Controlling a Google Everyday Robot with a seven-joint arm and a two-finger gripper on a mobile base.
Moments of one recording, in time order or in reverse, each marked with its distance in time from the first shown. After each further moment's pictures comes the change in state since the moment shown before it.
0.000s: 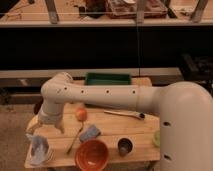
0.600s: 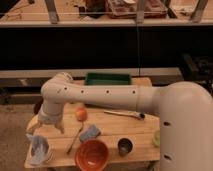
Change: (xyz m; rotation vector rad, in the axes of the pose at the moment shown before) arm 0.000 0.000 0.000 0.005 0.003 -0.001
